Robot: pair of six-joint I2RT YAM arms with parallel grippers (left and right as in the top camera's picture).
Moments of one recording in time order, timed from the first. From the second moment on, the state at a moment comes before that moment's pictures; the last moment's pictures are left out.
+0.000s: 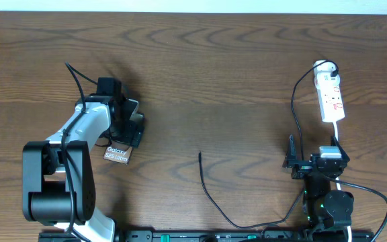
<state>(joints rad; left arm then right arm) -0.01 1.78 0.99 -0.71 0.02 0.27 0.08 0.01 0.01 -0.06 0.11 -0.06</state>
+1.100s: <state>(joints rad) -0.01 1.78 0.99 -0.71 0.02 0.27 0.08 0.01 0.01 -0.06 0.11 -0.06</state>
